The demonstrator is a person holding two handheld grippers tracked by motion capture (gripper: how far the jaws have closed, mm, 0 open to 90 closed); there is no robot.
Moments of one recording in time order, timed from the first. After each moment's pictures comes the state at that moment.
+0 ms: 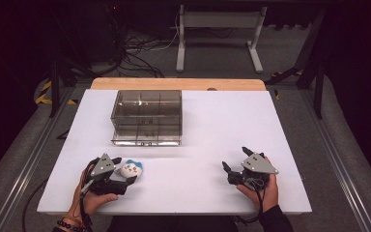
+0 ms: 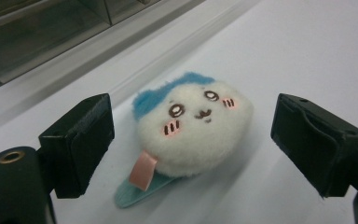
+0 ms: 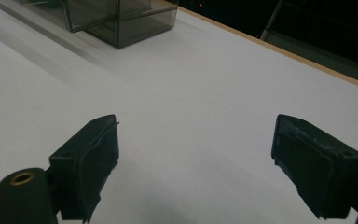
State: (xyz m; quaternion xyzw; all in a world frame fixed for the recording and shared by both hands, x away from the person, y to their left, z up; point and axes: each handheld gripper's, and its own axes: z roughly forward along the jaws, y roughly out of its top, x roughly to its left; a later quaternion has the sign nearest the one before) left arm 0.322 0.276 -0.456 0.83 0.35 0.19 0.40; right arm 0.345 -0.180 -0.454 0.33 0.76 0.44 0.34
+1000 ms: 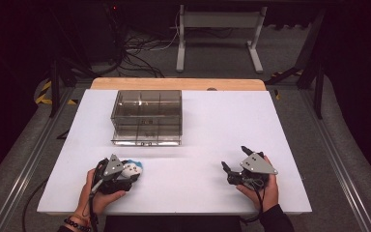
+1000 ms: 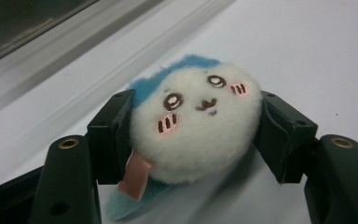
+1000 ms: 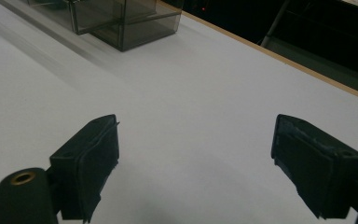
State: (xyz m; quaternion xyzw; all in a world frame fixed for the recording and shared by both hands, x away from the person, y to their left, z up) left arm 0.325 0.259 -0.464 0.84 0.36 0.20 0.35; right arm 0.344 -0.179 -0.451 0.32 0.76 0.44 0.35
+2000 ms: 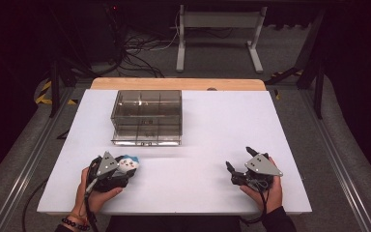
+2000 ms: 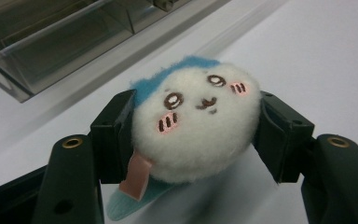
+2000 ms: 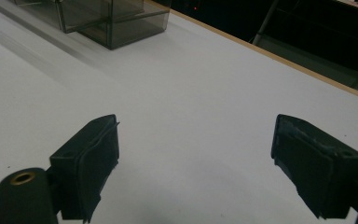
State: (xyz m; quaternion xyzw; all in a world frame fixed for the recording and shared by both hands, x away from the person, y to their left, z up) left arm 0.322 0.269 -0.451 0.82 0.36 0.24 0.38; right arm 0.339 -0.189 -0.450 0.33 0.76 0.44 0.35
